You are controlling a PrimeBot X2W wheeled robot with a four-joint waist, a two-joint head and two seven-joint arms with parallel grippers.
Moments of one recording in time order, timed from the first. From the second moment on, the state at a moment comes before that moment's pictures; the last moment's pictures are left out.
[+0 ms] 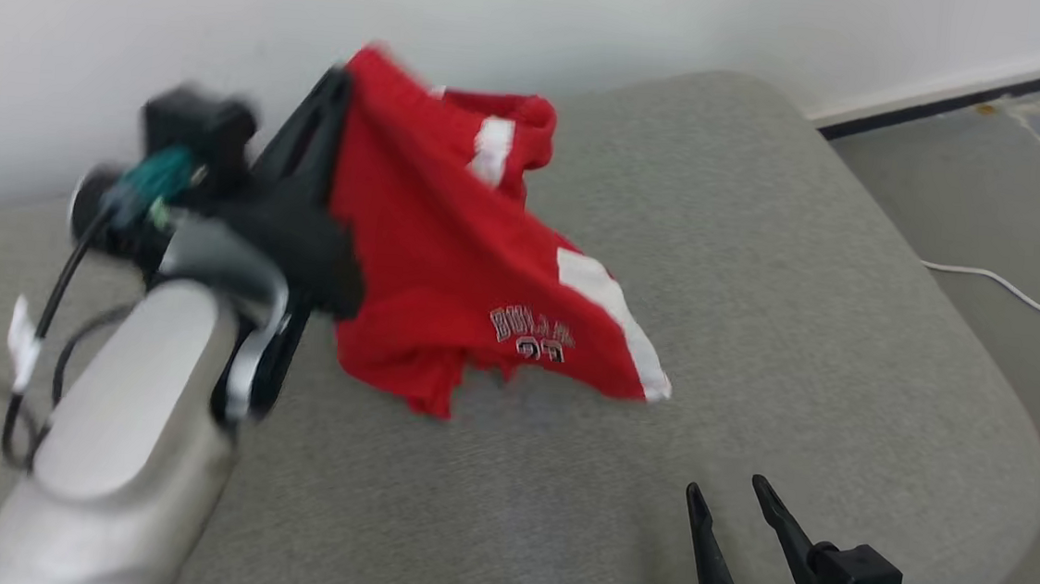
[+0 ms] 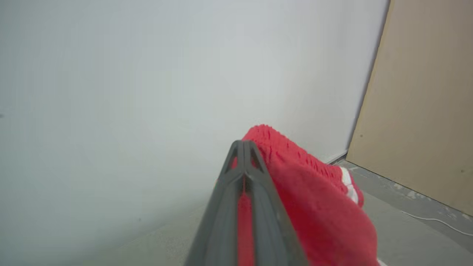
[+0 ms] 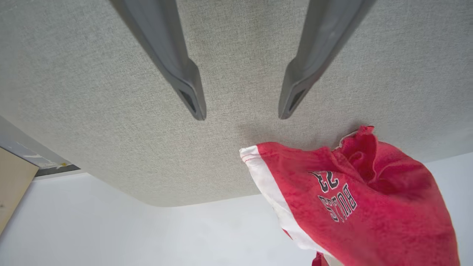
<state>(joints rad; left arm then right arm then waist) -0.83 0.24 -0.48 0.38 -0.51 0.10 -0.03 -0.08 -0.05 0.19 0.30 0.16 0.13 -0.19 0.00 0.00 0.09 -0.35</state>
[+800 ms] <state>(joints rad) -0.18 0.22 -0.31 0.47 -0.73 0.19 -0.21 -0.05 -0.05 0.20 0.30 0.16 0.13 -0.18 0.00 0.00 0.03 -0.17</state>
